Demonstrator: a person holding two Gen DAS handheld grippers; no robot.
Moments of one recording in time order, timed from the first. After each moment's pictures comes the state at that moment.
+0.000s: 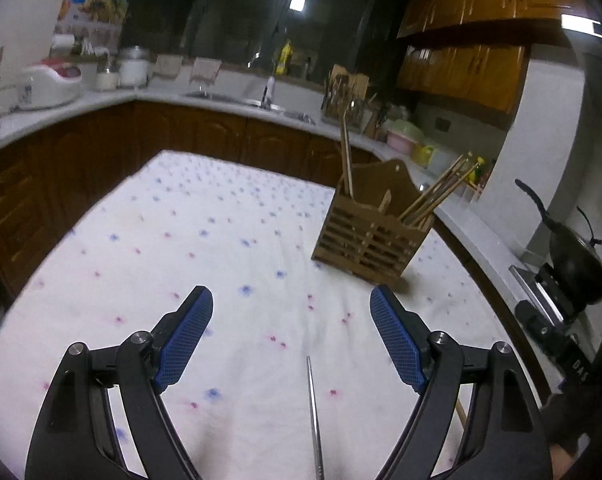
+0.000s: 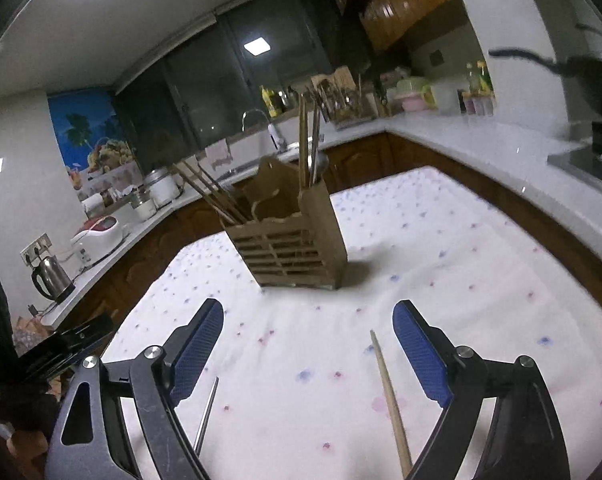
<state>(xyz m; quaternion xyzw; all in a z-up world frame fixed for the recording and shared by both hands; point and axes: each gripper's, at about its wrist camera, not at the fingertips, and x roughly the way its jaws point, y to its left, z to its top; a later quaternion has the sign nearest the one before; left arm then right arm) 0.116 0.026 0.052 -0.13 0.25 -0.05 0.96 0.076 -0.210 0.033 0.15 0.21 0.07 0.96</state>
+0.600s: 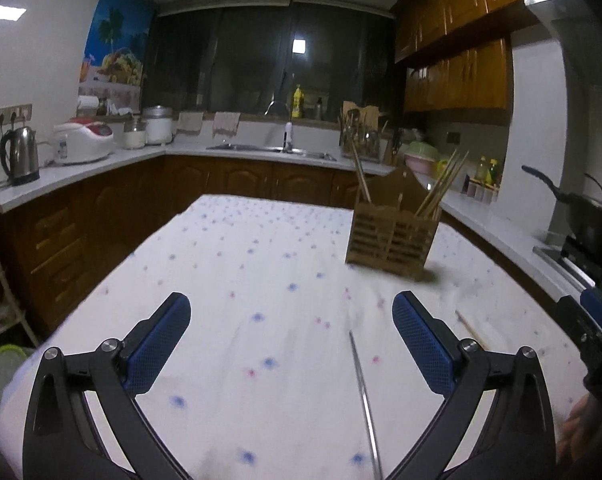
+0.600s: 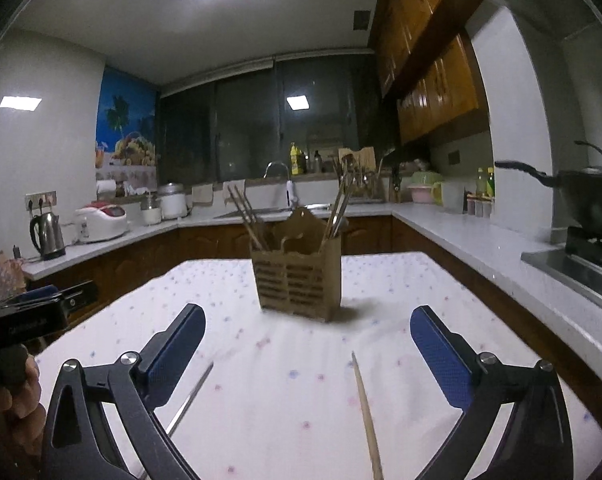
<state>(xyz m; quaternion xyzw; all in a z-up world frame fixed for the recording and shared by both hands) 0.043 0.024 0.023 -0.06 0.19 0.01 0.98 -0.013 -0.173 0.029 0.02 0.09 0.06 0.99</state>
